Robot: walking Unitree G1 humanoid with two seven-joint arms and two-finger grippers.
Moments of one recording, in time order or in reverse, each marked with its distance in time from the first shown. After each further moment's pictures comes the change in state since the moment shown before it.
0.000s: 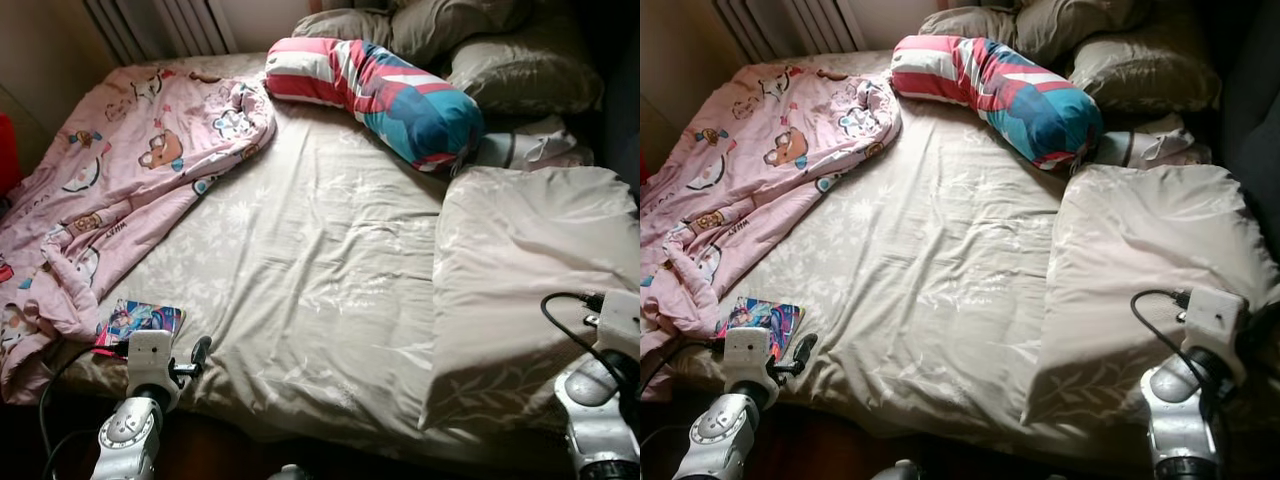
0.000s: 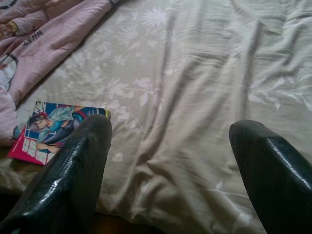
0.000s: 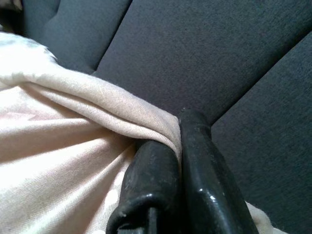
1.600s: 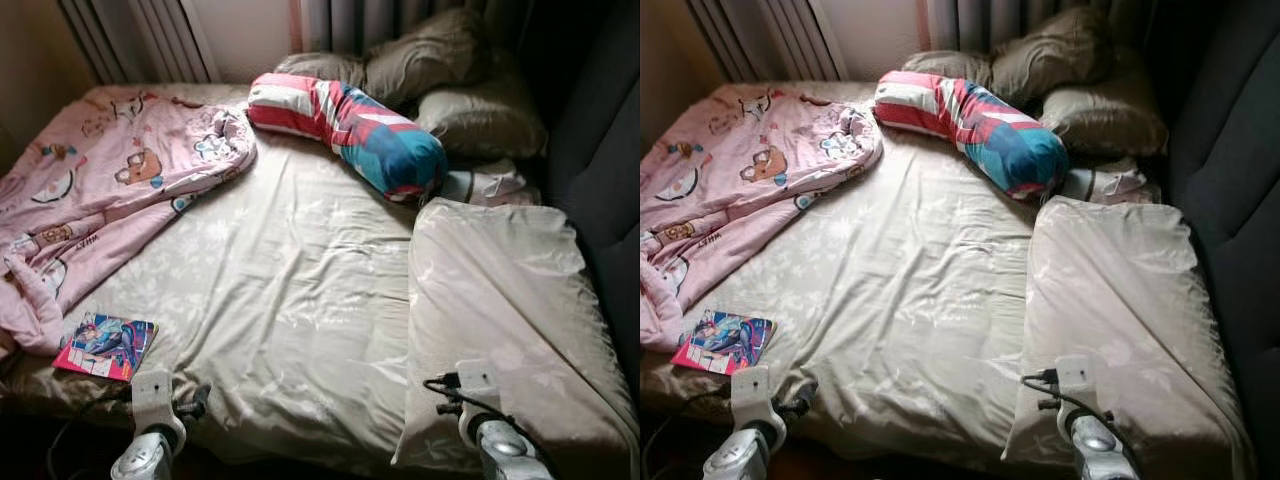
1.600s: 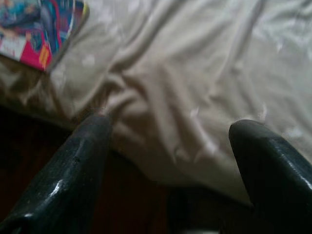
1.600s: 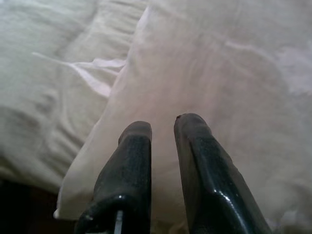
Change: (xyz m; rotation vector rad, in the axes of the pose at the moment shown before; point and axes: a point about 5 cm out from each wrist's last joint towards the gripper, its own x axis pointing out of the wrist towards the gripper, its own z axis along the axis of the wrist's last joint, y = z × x) left arm -0.028 -0.005 -0.068 -0.163 0.340 0.138; right arm -0.135 0.089 -0.084 0.088 0.507 1.212
